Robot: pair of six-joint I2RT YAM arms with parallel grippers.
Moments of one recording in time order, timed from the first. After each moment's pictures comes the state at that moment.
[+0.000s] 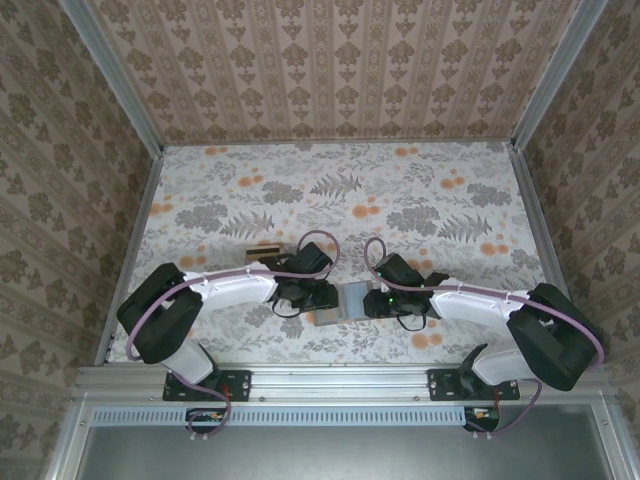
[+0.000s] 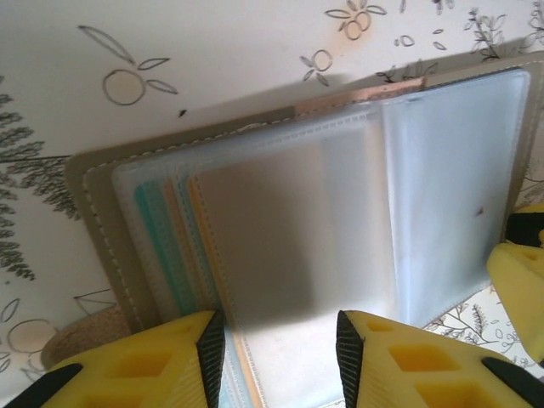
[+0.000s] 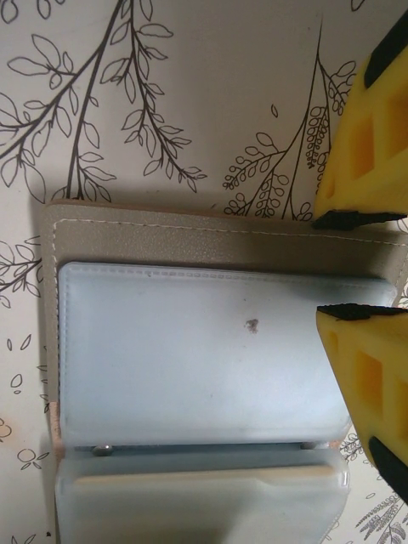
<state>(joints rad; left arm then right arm) -0.94 1.57 0.82 -0.39 0.22 -0.89 0.71 1.36 0.55 -0.28 -0.14 0.63</state>
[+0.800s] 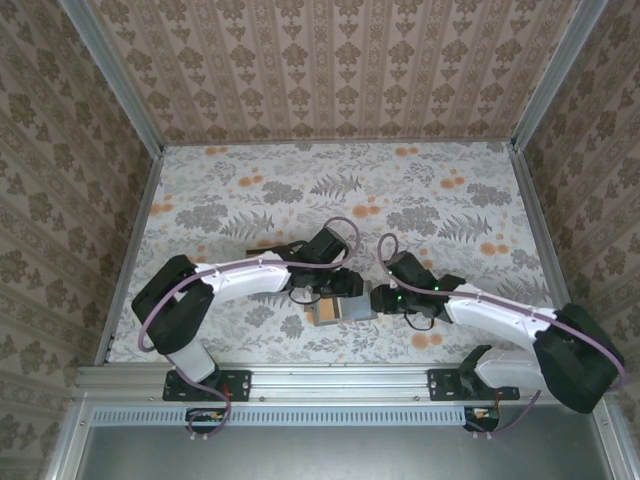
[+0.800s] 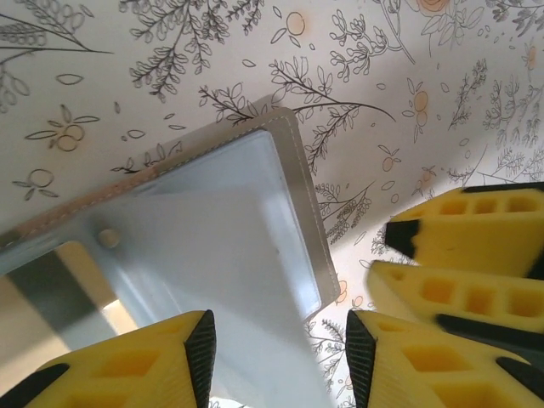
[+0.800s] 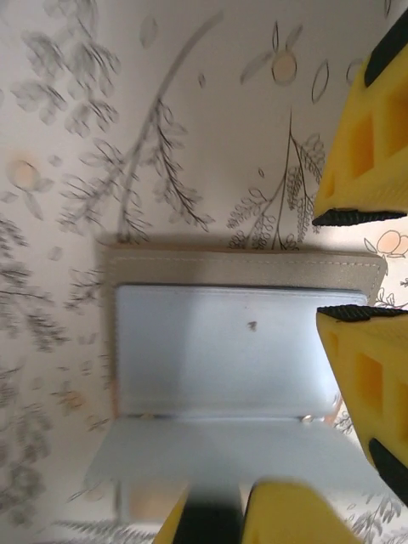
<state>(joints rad) -0.96 1.67 0.99 -0.32 0.34 -0.80 0.66 1.19 0.53 -0.34 -0.09 0.64</state>
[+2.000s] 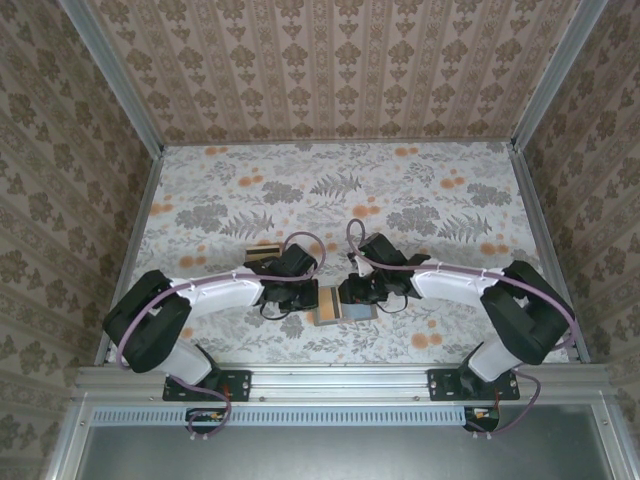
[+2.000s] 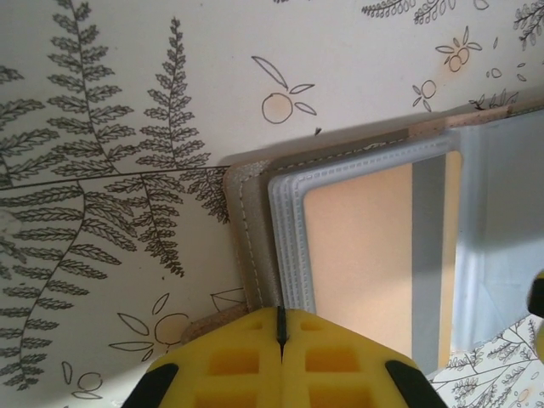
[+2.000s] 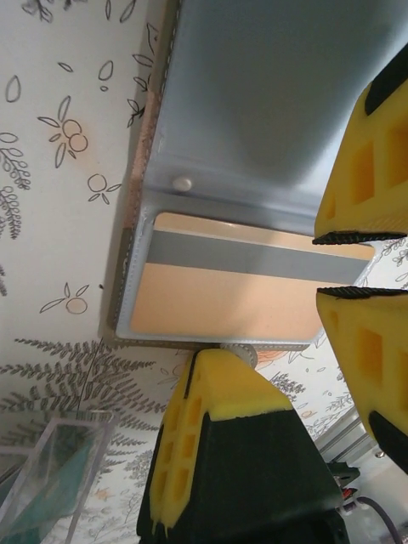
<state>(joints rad) -0.86 1.49 0.71 -0.36 0.19 -0.85 0.69 1.56 0.75 -0.21 -0.44 0.66</state>
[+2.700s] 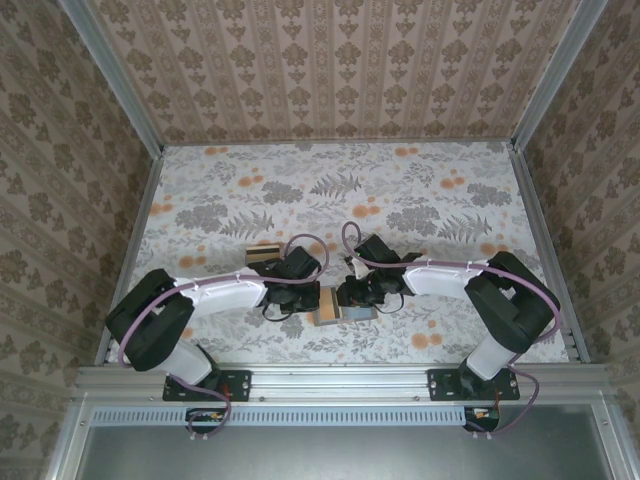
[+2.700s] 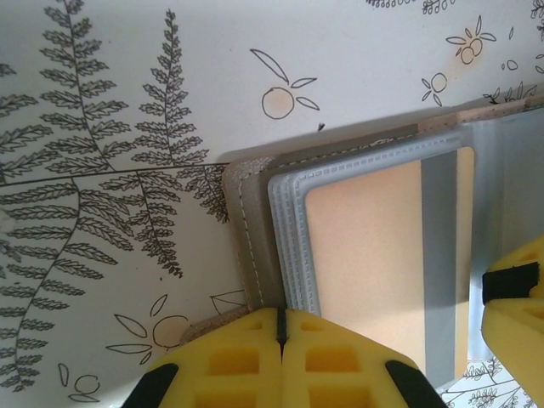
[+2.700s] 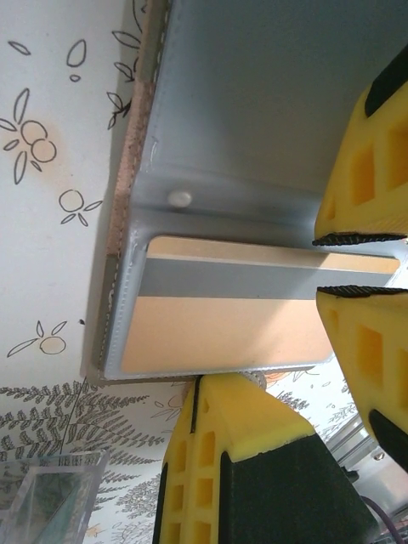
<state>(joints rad) -0.90 1.51 0.72 -0.37 0.14 -0.86 0.69 1.63 0.77 -0.22 -0.48 0.68</state>
